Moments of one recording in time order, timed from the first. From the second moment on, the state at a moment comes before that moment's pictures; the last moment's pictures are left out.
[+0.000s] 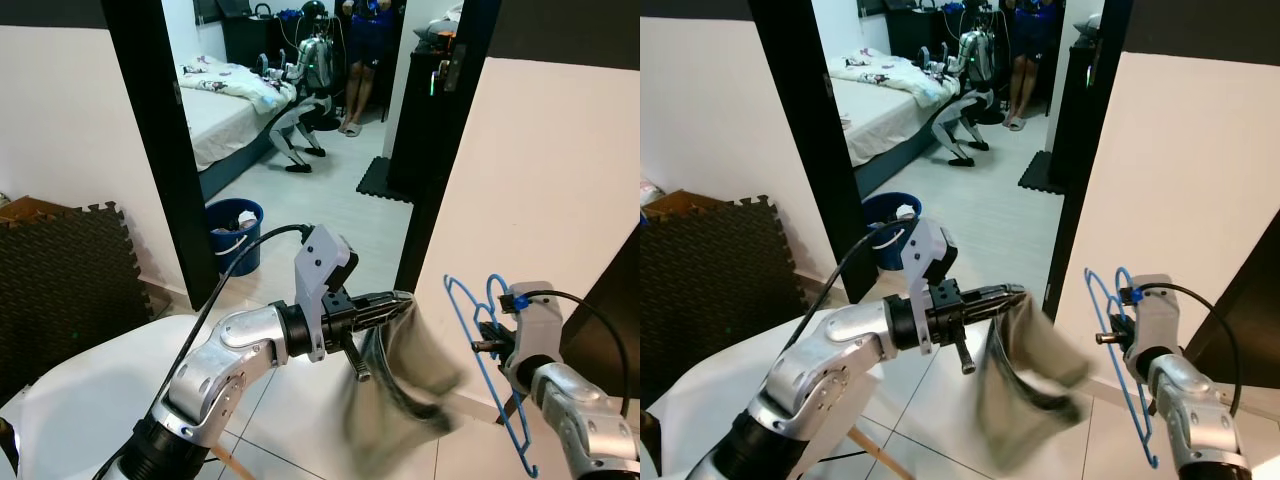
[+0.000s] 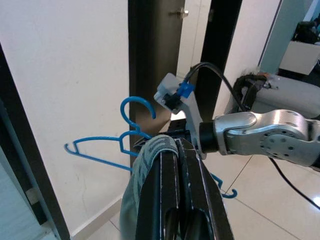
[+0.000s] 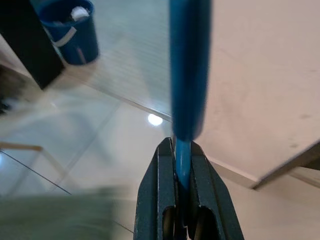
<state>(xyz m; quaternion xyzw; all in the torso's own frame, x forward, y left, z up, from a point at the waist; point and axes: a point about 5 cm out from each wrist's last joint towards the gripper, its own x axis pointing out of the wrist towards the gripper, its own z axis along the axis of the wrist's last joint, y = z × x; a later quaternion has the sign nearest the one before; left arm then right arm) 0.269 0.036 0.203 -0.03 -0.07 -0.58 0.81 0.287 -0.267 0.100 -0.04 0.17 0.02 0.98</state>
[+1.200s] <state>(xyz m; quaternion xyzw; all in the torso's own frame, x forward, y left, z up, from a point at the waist) 0.318 0.063 0.195 0.02 -0.07 -0.39 0.92 0.285 -0.265 0.086 -0.04 0.19 0.04 0.98</state>
